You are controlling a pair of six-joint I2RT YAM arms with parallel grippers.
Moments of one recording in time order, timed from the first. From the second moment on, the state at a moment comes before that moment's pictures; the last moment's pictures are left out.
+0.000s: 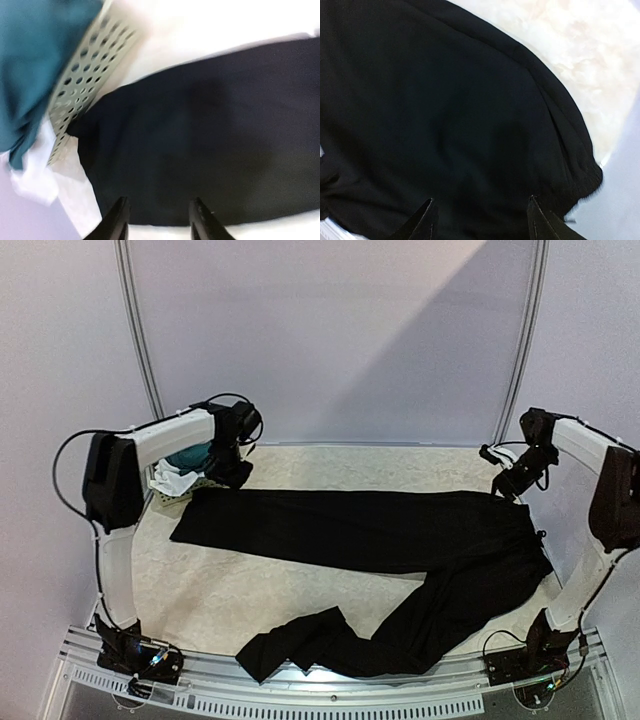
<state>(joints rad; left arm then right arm) -0.44 2.14 1.85 -1.07 -0.35 -0.06 -0.09 1.75 1.45 -1.02 -0.22 -0.65</state>
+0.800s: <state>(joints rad) -1.13 1.51 1.00 -0.84 0.33 -0.31 -0.15 0.95 0.73 -1.31 -0.04 -1.18</state>
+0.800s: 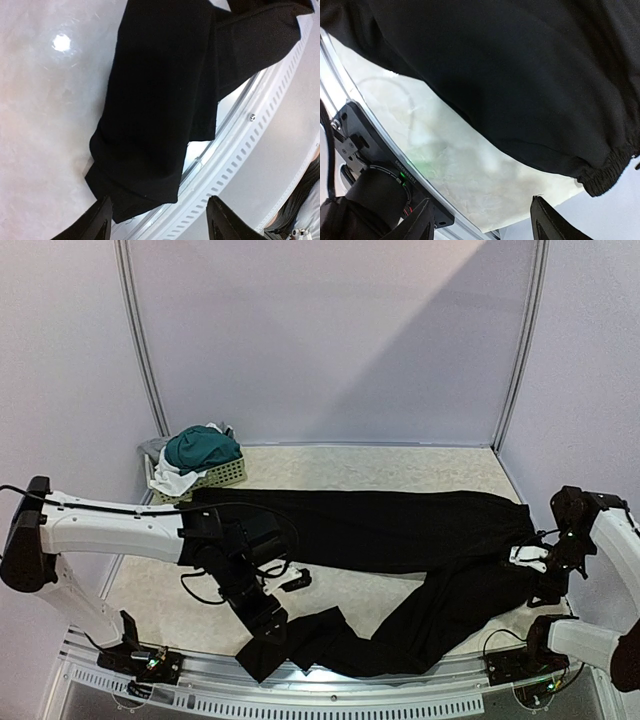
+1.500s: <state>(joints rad) -1.21 1.66 1.00 -0.80 0.13 -0.35 -0.15 1.20 0.59 -0.99 0.08 -1.24</state>
